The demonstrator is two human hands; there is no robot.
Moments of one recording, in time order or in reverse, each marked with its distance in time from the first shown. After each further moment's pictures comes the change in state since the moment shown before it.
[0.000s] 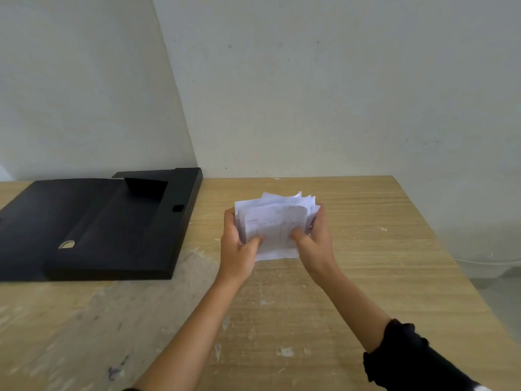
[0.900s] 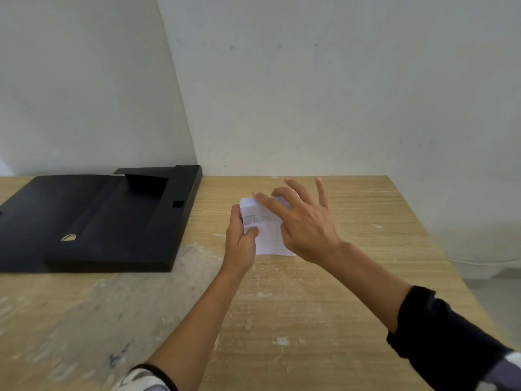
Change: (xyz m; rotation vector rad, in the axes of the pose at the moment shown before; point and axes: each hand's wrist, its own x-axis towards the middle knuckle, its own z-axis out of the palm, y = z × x) left_hand -0.004 0.011 0.009 -0.058 -0.027 -0.052; right_hand 0.006 -0.053 -0.008 -1.222 -0.312 -0.581
